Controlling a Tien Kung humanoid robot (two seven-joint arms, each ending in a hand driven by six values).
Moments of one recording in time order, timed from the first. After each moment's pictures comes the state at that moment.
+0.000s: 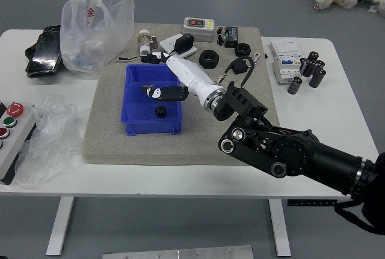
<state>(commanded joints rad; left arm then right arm) -0.18 0.19 -0.85 -0.34 0.90 0.08 0.25 0.85 -0.09 0.44 1.13 -1.48 -0.37 -0.19</state>
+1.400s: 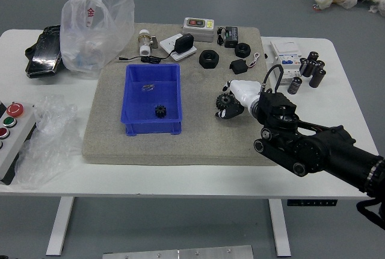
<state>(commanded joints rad) -0.18 0.19 -0.85 -0.34 0.91 0.07 0.25 0.84 -0.16 0.36 0.89 -1.68 -0.14 -0.44</state>
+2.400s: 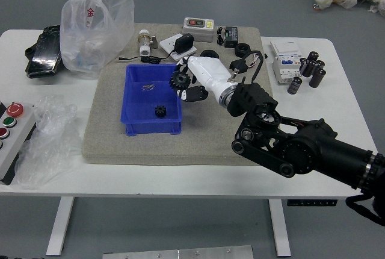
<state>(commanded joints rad) -0.18 0.20 -0.85 -0.34 0.90 0.08 0.24 0.91 -0.11 0.33 1.13 -1.68 -0.29 -0.32</state>
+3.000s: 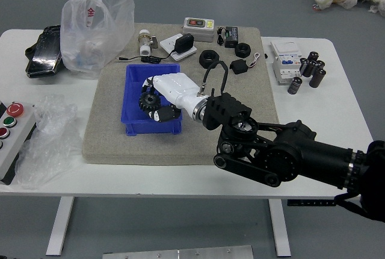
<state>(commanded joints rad) -0.18 0.20 -0.86 -0.34 0.91 0.08 0.25 0.94 -0.06 0.25 1.11 -1.67 -0.25 -0.31</state>
